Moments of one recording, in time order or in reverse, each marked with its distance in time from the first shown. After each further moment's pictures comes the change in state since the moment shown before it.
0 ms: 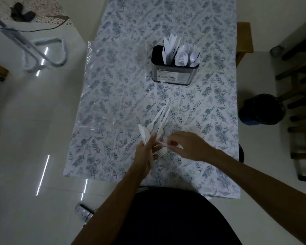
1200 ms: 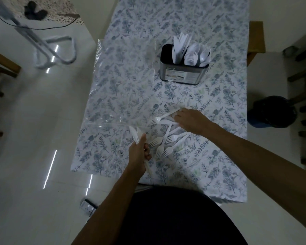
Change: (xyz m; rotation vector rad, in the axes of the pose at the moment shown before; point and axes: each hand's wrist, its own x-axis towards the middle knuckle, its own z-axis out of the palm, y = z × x) left_hand 0.003 0.009 -0.030 -0.120 0.293 -0.039; right_hand 0.079 0.069 -0.006 -0.640 0.042 -0.117
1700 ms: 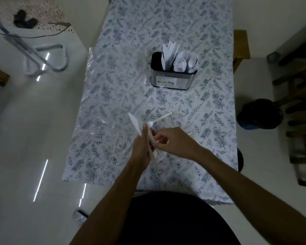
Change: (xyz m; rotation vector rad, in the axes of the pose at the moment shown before) left_hand -0.002 0.017 0.045 -0.022 -0.328 0.125; right_hand -0.030 -0.086 -0.089 0.993 -0.041 0.381
